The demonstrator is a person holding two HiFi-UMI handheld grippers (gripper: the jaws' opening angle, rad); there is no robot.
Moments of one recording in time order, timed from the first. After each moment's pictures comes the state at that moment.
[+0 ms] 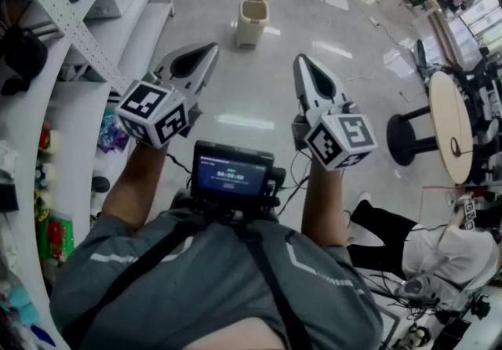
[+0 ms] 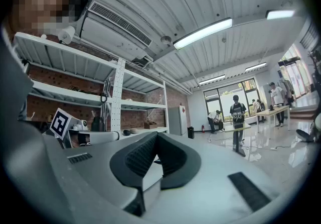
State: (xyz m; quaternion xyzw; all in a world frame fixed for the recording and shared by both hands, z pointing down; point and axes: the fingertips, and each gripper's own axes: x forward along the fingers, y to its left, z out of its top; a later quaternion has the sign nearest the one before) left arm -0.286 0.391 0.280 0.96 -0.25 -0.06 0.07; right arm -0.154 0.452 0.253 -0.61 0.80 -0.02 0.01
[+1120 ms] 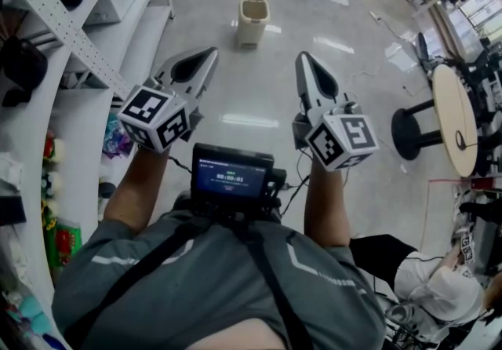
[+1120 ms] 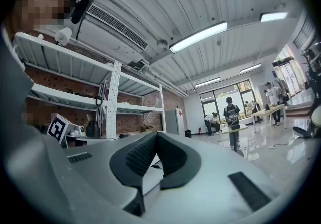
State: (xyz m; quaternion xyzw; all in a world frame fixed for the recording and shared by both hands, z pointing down) left arm -0.287 0.387 0.293 0.97 -0.24 -0.04 0.07; right arm -0.153 0.448 0.252 -0.62 0.78 -0.02 0.04
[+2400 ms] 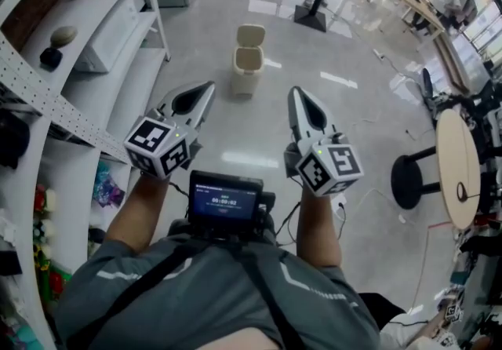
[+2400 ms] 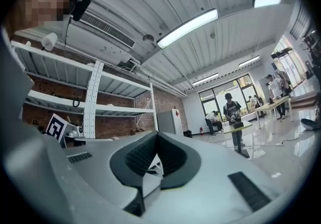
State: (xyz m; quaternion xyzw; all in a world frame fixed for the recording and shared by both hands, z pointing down) left arm -0.166 0.236 0.292 0.96 -0.26 -0.03 0.06; right arm -0.027 0.293 0.259 -0.61 0.79 -0.03 0.06
